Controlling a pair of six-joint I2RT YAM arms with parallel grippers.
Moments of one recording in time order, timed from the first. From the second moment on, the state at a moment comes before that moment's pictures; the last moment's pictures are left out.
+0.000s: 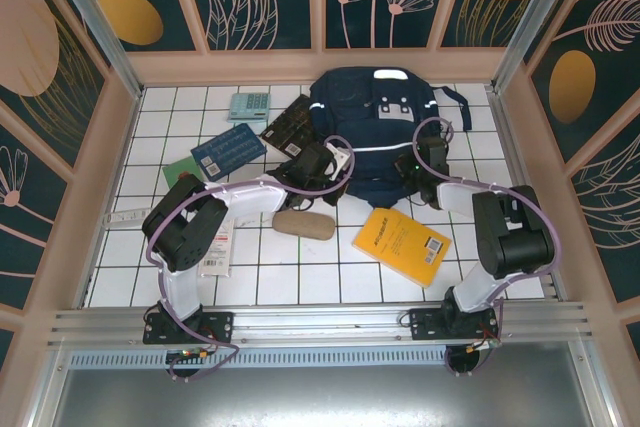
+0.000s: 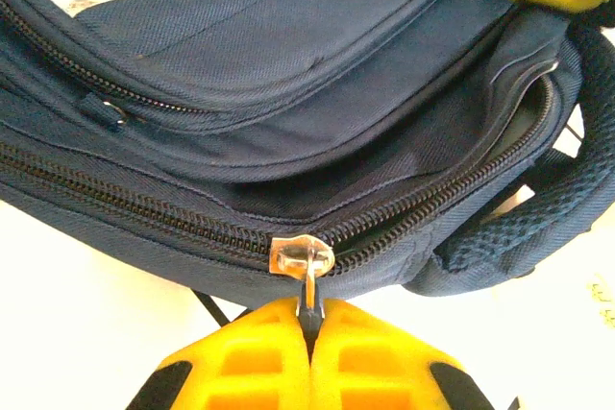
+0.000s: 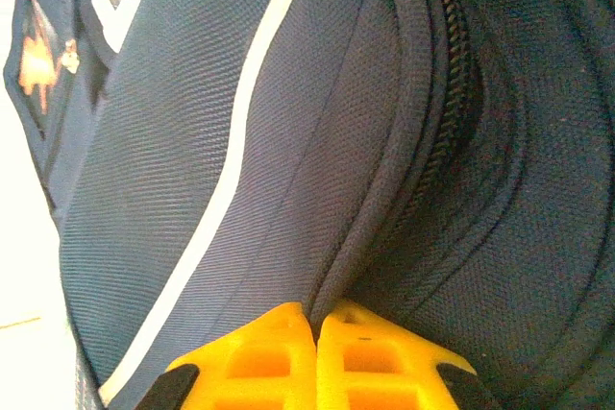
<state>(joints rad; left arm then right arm) -0.78 1.90 1.15 -0.01 0.11 -0.21 0.20 1.63 0.72 0.24 -0.12 1.10</state>
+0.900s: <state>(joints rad) -0.67 2.14 1.48 -0.22 -0.23 -0.30 0.03 1.41 0.70 0.10 -0.23 0.88</state>
